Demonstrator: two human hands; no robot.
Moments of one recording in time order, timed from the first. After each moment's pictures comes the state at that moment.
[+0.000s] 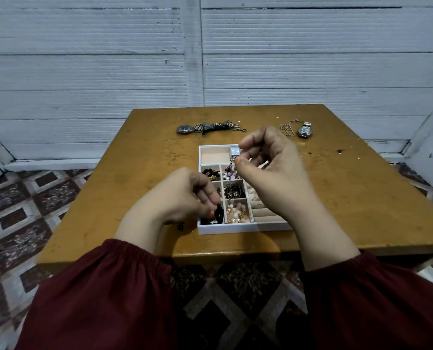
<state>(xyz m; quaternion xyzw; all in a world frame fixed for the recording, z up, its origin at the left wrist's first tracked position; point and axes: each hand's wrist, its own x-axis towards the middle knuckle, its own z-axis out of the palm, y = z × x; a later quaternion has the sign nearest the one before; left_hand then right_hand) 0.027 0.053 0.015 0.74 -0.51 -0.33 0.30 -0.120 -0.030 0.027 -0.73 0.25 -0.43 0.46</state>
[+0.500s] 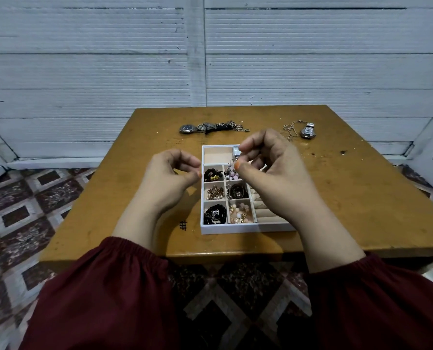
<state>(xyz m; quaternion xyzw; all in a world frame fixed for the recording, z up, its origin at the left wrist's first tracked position) 0.044 0.050 0.004 0.73 -0.41 -0.19 0.52 -0.121 -0.029 0.026 -0.74 0.21 -0.40 0.49</state>
